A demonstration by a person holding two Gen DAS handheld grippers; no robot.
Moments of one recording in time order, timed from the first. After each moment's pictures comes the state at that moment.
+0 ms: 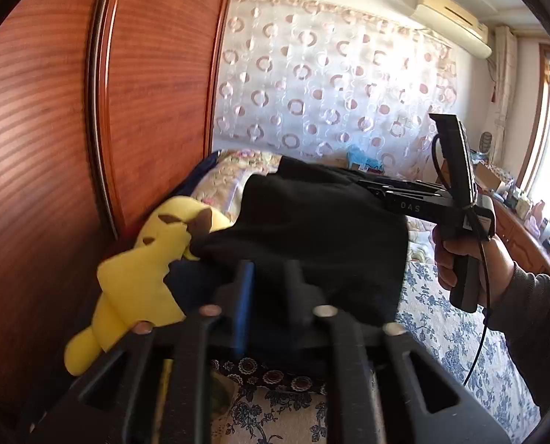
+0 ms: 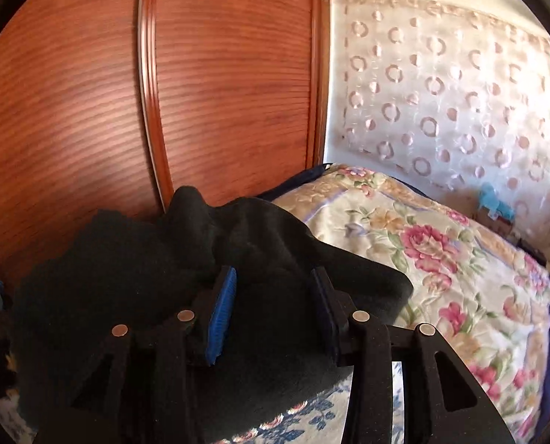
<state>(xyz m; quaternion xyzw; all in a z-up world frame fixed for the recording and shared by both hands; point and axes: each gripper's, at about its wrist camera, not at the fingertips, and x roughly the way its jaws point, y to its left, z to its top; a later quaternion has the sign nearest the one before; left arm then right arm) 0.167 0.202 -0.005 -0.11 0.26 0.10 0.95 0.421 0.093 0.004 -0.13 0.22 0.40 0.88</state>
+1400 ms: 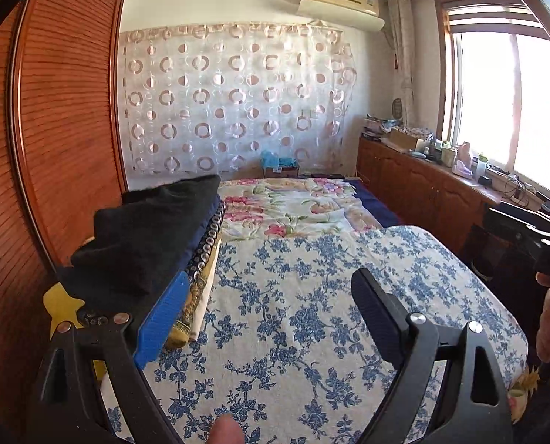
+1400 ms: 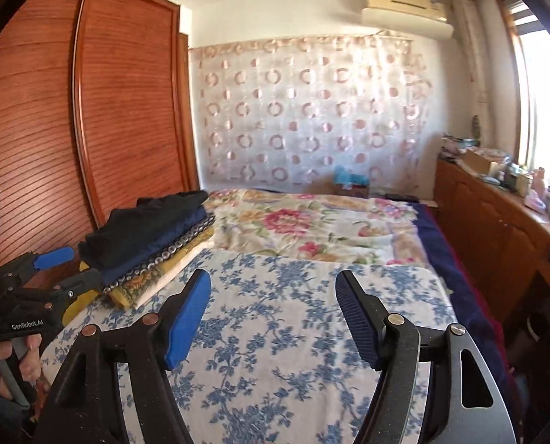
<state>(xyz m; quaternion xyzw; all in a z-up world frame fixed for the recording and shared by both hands) 0.092 0.020 0.040 -0.01 0.23 -0.04 0.97 0.033 -0.148 0.043 -0.02 0.16 0.17 0.97</state>
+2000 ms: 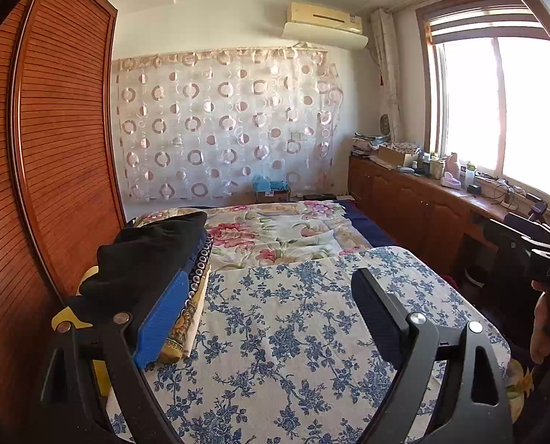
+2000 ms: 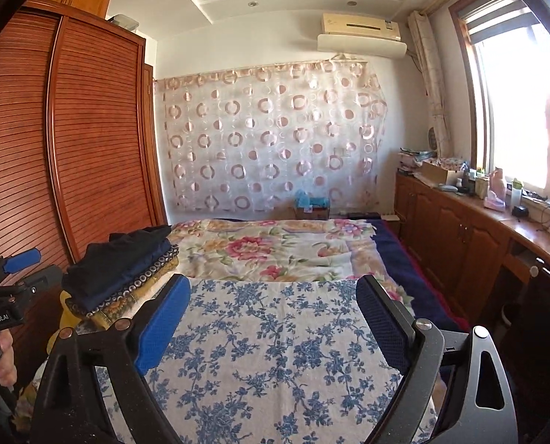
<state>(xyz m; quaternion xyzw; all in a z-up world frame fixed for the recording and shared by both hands) 0.058 -0.005 0.077 0.01 0.19 -0.04 0.98 -0.035 -0.148 0.049 0.01 0.12 0.10 0.99</state>
